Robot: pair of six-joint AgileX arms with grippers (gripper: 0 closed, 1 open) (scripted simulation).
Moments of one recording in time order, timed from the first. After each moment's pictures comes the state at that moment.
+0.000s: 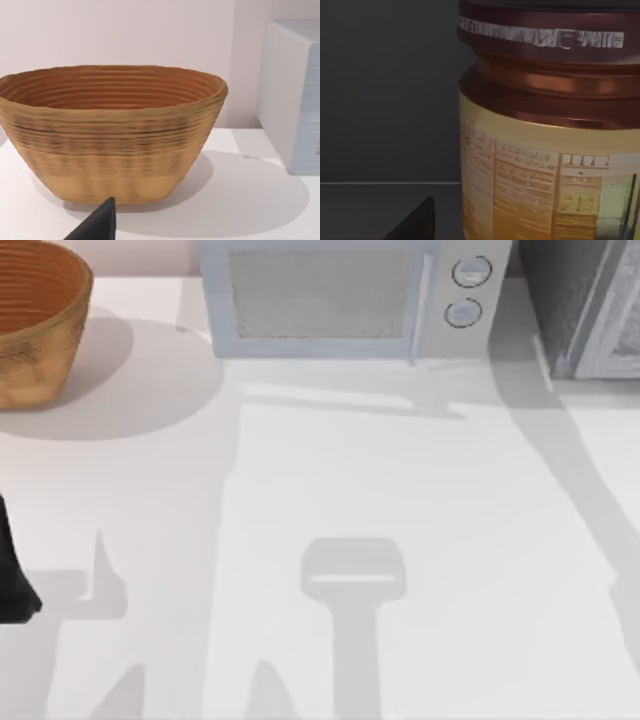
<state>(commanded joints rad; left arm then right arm) 0.00 0.00 0.00 0.00 0.00 0.00 0.30 1.59 1.95 -0.36 0.33 0.01</state>
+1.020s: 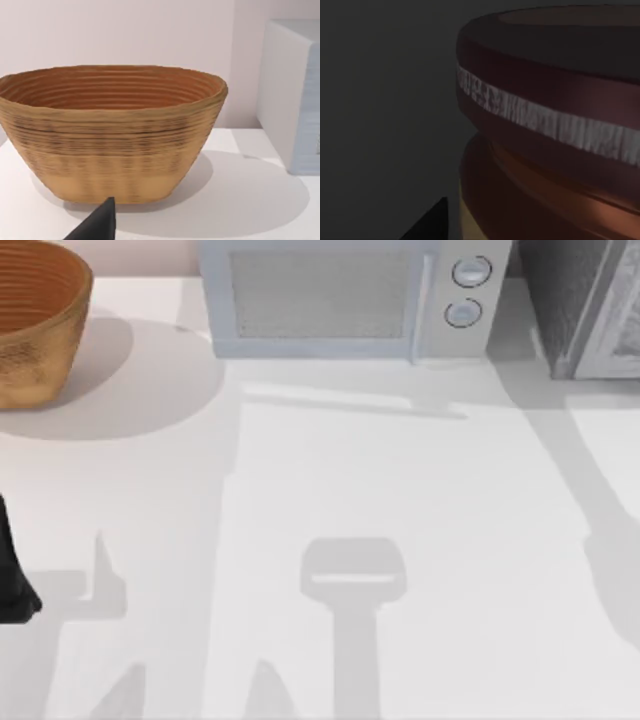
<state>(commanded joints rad) 0.00 0.00 0.00 0.00 0.00 0.00 0.26 1.83 2.23 -0.40 0.29 0.01</state>
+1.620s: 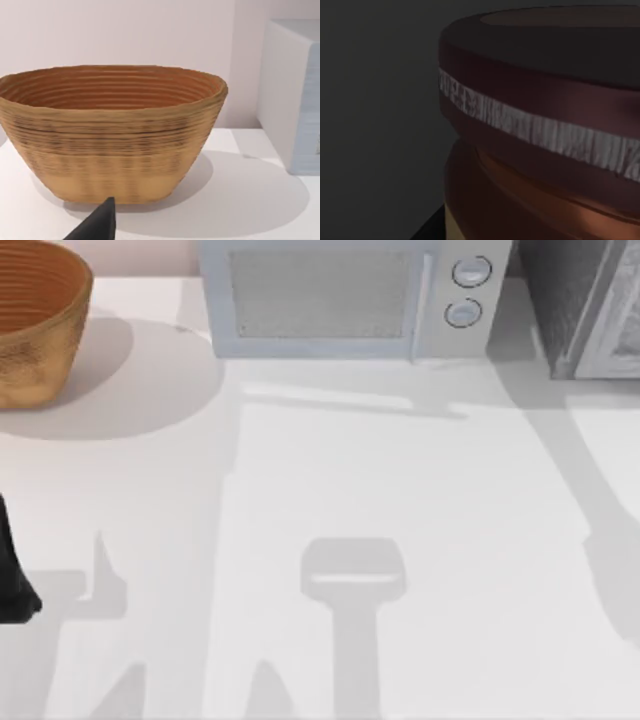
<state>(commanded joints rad) 0.00 0.00 0.00 0.00 0.00 0.00 0.26 1.83 2.23 -0.40 0.29 0.01</state>
